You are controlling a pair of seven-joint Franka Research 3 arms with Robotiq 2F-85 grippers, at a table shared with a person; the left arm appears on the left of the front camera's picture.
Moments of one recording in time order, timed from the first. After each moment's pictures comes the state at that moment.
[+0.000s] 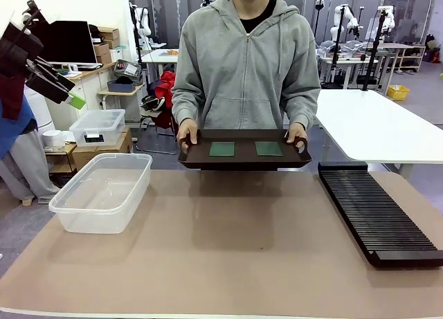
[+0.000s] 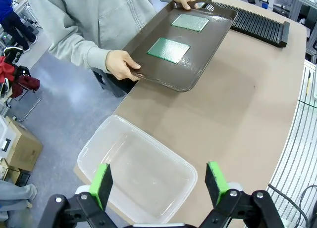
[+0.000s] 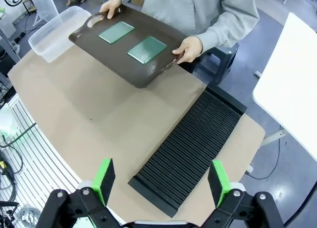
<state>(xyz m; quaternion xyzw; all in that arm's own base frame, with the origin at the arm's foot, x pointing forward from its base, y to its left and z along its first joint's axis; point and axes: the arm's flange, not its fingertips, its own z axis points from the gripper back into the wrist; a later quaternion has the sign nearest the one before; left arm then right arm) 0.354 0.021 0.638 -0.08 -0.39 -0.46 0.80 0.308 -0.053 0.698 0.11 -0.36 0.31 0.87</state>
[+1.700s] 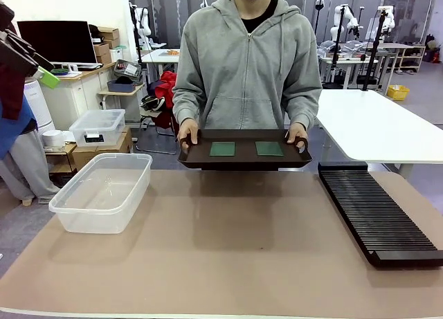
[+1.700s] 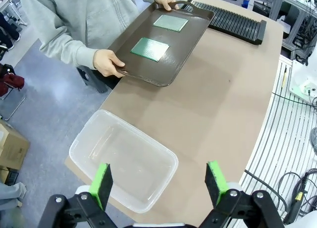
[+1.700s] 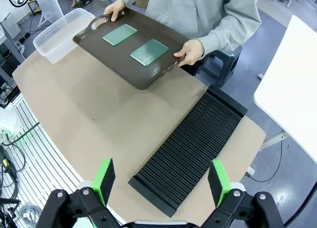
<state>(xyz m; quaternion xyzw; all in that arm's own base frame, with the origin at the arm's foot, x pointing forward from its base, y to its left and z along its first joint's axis) 0.330 0.042 0.692 -0.12 -0.35 -0.47 0.80 0.312 -0.063 0.704 0.12 -0.36 0.32 0.87</state>
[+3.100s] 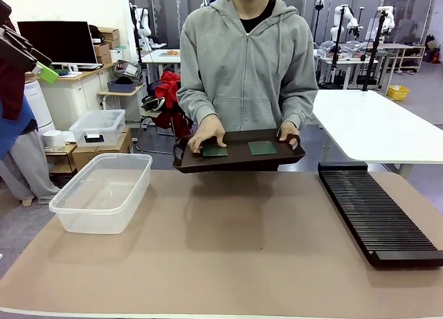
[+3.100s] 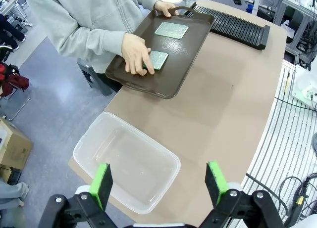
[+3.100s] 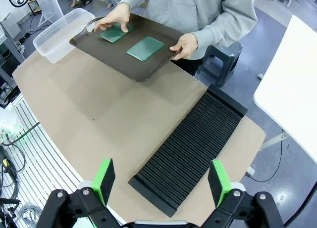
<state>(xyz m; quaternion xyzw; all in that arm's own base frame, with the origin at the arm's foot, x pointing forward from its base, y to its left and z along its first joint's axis) 0.326 0.043 0.698 -0.11 -0.37 -0.46 0.80 0.312 -0.063 0.704 0.12 -0.36 0.32 0.87</state>
